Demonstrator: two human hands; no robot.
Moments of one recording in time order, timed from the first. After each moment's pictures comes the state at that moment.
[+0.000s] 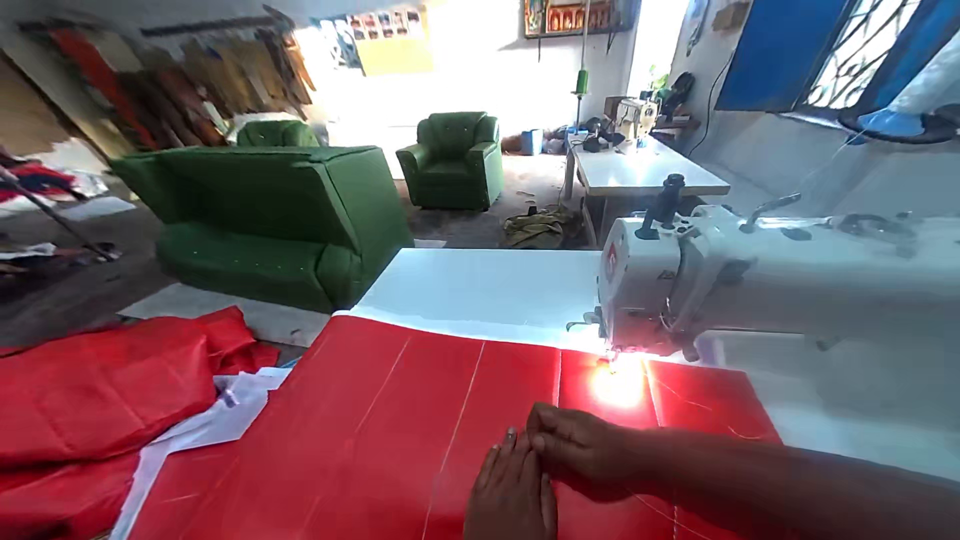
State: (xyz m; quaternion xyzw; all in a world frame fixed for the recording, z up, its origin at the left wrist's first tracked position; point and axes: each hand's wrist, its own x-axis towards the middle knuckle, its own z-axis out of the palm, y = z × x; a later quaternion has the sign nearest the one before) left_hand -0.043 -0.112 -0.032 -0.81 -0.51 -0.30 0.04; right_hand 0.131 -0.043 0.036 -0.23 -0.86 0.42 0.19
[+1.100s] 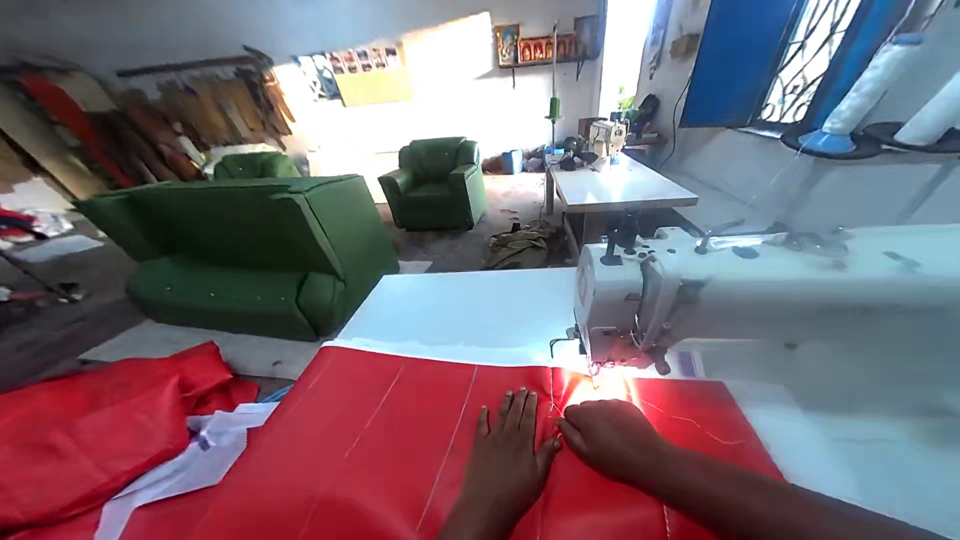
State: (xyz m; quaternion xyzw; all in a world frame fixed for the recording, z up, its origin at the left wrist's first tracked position) left_hand -0.028 -0.035 0.012 -0.85 -0.52 -0.02 -0.10; right_hand 0.154 -0.047 0.049 -0.60 -0.78 0.18 -0.01
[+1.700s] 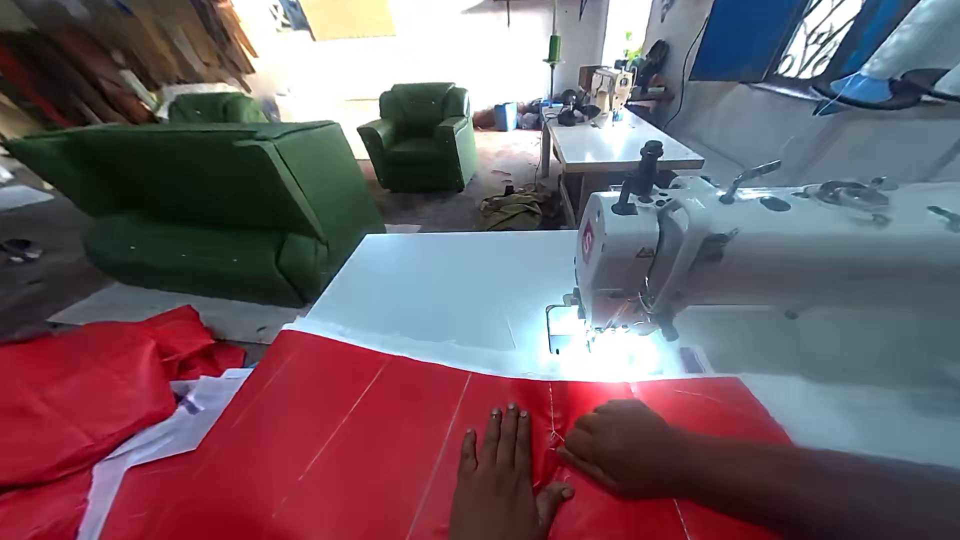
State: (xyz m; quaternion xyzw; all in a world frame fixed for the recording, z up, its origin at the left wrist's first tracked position) left_hand -0.045 -0.107 -0.011 -0.86 -0.50 -0.10 0.00; right_hand 0.174 -0.086 0.030 -0.38 -0.92 0.02 0.13
